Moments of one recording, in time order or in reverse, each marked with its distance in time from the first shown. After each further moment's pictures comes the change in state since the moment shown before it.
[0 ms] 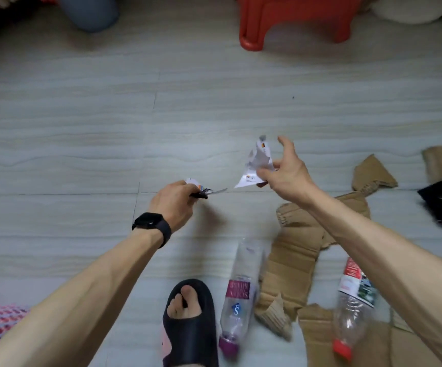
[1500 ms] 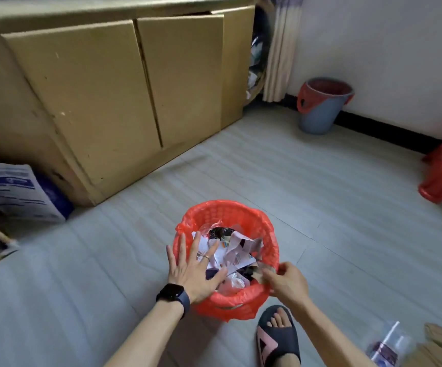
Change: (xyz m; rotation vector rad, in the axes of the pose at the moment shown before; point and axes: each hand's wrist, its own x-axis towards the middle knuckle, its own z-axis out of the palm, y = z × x) left_hand -0.434 -0.242 -0.127 0.066 0.192 -0.643; right_hand -0.319 -0.168 0.331 -0.275 -0.325 -0.071
